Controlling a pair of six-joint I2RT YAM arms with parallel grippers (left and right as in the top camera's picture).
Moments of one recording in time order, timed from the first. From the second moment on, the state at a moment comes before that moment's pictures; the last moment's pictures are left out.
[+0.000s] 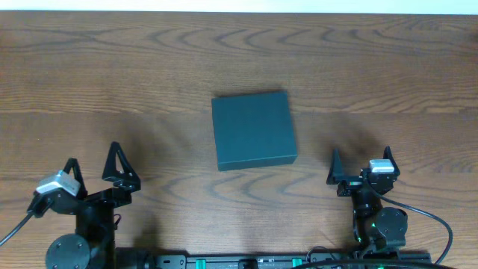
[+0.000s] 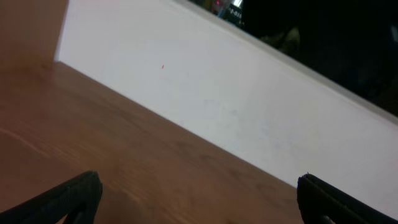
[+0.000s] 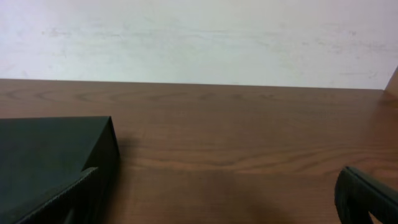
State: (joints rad) left arm -0.06 0.14 0.58 -0.46 -0.19 -0.47; right arm 0.08 0.02 0.01 -0.06 0.05 0.02
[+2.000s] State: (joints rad) left arm -0.06 0.01 0.01 -0.02 -0.14 -0.51; right arm 0.08 0.02 0.01 -0.06 0.05 0.02
